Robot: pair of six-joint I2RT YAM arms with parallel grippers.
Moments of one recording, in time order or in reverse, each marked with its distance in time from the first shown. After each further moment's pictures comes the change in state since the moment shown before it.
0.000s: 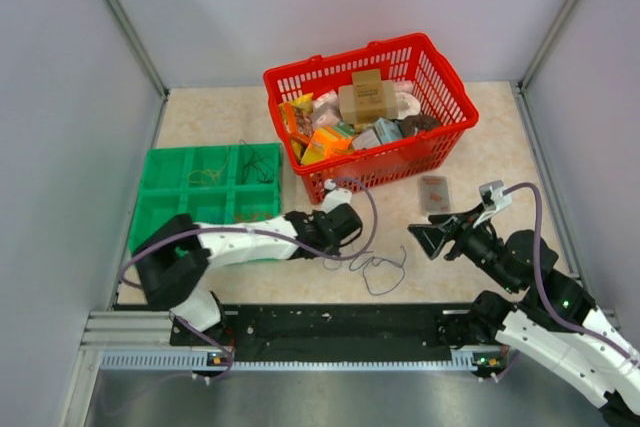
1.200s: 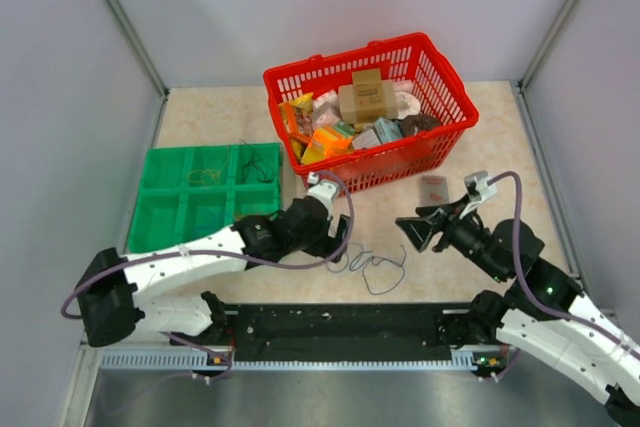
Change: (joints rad) left arm 0.070 -0.492 -0.150 -0.007 0.225 0.135; right arm 0.000 0.157 0.005 0.155 -0.053 -0.022
